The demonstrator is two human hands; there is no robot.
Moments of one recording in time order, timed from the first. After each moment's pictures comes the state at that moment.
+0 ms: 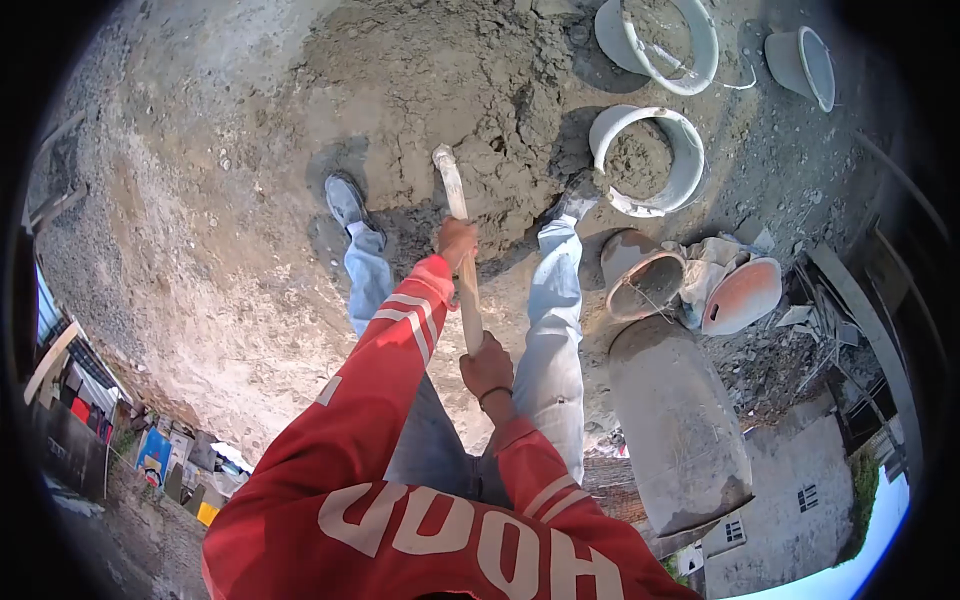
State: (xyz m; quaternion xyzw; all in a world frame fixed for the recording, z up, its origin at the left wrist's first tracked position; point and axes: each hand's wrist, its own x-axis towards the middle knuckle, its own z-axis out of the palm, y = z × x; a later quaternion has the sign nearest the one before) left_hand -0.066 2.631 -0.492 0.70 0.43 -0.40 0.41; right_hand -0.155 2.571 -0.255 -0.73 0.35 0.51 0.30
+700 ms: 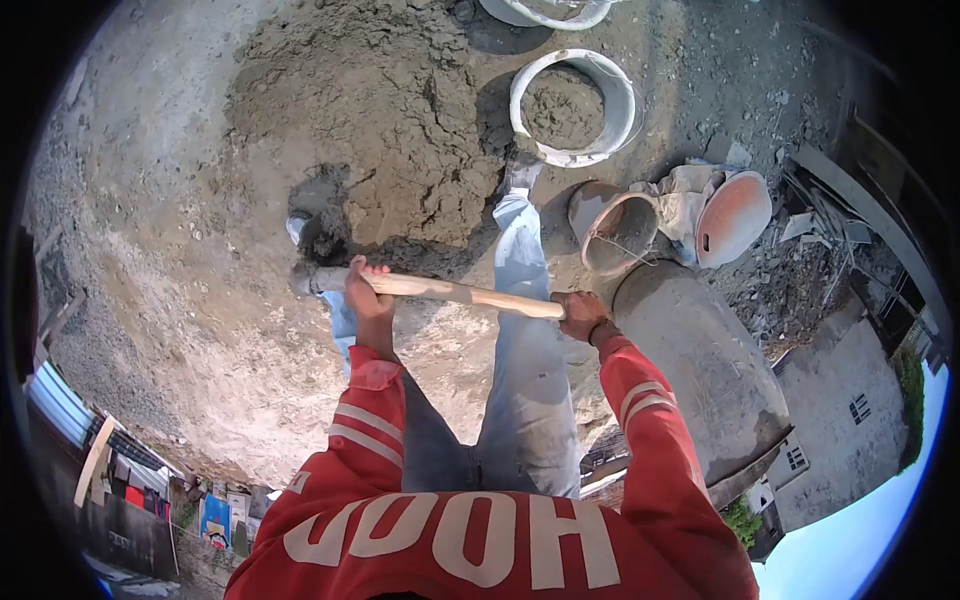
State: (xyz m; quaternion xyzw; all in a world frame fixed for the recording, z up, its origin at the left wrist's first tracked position) left_hand -0.074 2.679 -0.382 0.34 0.61 -0.14 0.70; right_hand -0.216 2.321 -0.283 -0.79 0.11 0.56 0.23
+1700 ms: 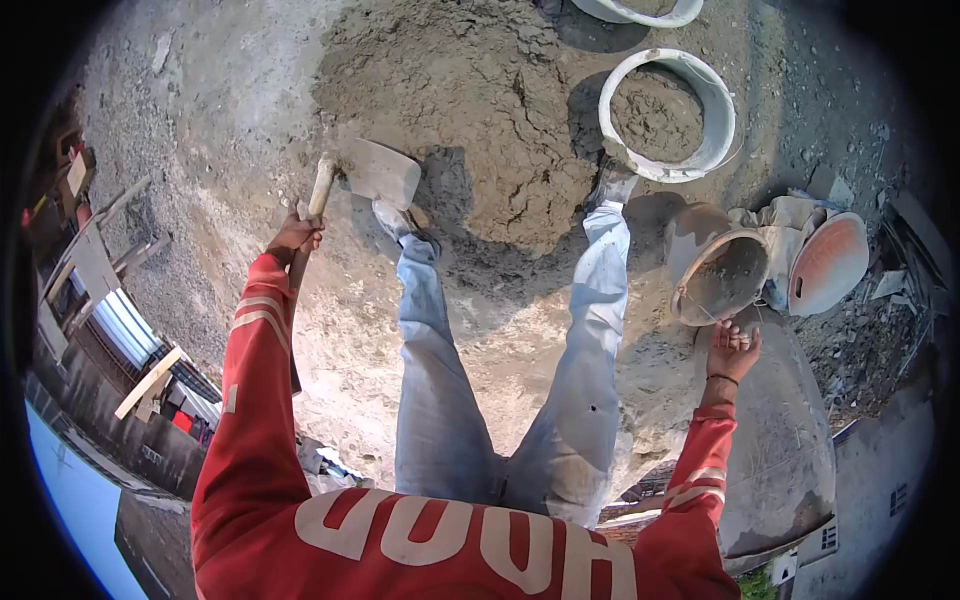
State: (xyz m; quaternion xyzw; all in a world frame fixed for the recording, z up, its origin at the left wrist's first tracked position) left_hand 0.133 2.898 -0.371 0.72 0.39 -0.41 0.40; right_hand -0.307 2.189 -0.293 -0.20 0.75 -0.22 0.59
